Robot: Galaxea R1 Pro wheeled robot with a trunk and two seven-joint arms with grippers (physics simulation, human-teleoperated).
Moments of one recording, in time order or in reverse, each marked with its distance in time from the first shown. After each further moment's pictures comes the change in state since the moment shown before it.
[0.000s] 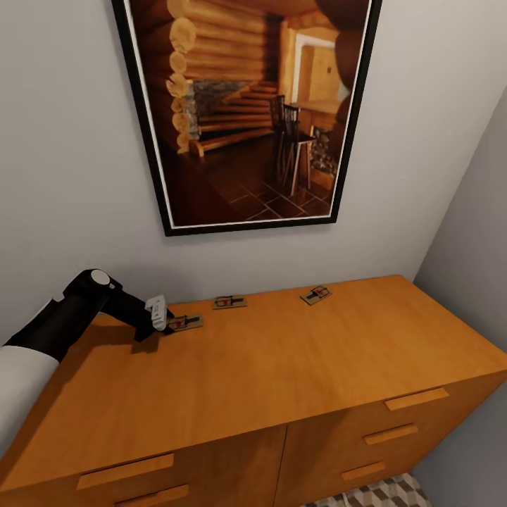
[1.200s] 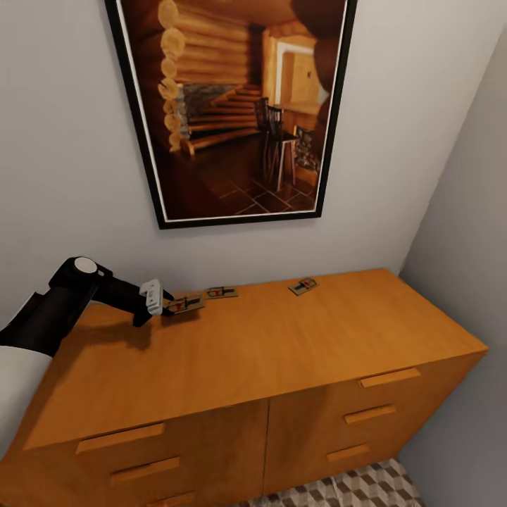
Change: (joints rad) left arm 0.000 0.001 0.095 -0.120 0.004 0.006 -0.012; right arm 0.000 -0.001 -0.001 0.000 0.000 0.000 0.000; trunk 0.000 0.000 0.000
